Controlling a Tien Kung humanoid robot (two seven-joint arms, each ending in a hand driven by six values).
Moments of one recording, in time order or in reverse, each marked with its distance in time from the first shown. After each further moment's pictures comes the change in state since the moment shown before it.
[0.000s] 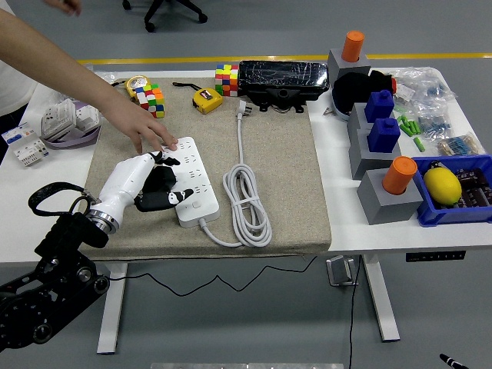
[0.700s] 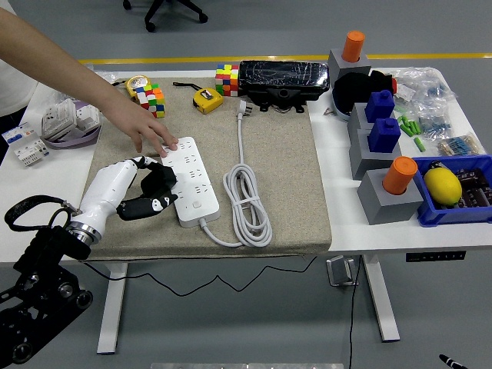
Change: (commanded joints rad) left arm 0.110 0.060 -0.061 -0.078 0.037 0.027 -0.004; right arm -0.003 0.003 0.004 -0.001 -0.004 0.000 -0.001
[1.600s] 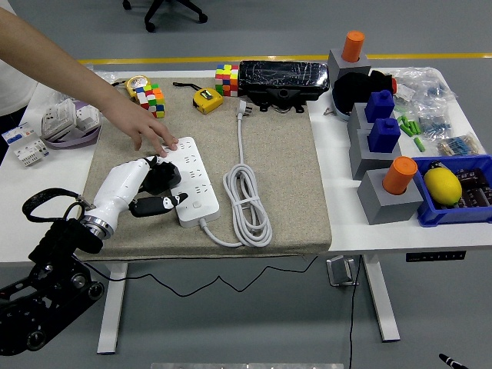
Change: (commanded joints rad) left arm -0.089 -0.043 0.065 0.067 -0.028 -0.024 0.002; right arm 0.002 -0.001 -0.001 0.003 0.001 0.000 0.000
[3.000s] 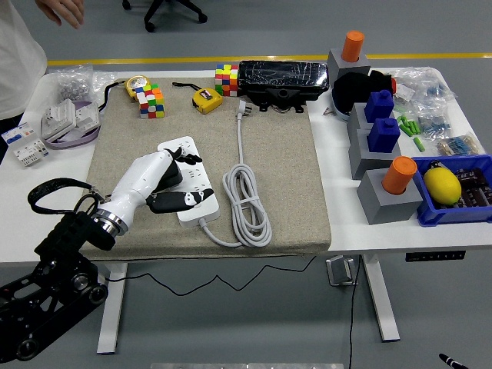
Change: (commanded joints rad) left arm 0.032 0.040 -0.011 -0.278 -0.057 -0.146 0.080; right arm 0.000 0.001 0.005 0.000 -0.004 0.000 -0.001
